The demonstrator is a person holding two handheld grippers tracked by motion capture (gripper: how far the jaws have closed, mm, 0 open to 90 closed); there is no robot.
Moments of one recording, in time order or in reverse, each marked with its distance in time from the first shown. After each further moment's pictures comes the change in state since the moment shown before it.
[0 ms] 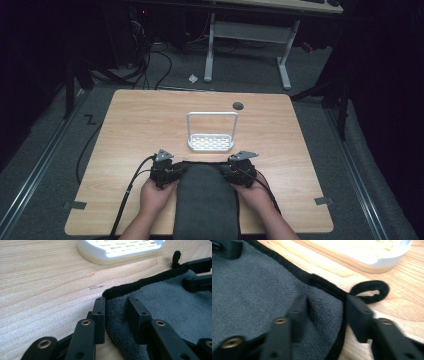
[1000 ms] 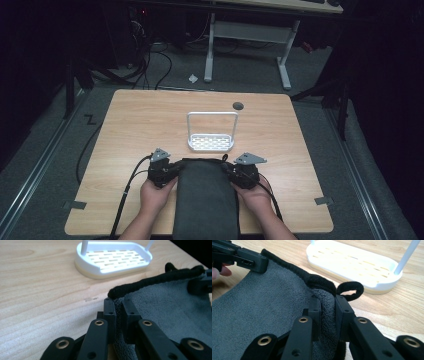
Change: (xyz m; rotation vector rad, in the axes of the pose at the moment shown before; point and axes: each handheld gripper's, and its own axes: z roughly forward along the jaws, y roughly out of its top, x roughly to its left) left arm -0.003 0.005 -0.013 -0.095 -0.034 -0.024; right arm 0.010 -0.002 -0.026 -0.176 0.047 -0.001
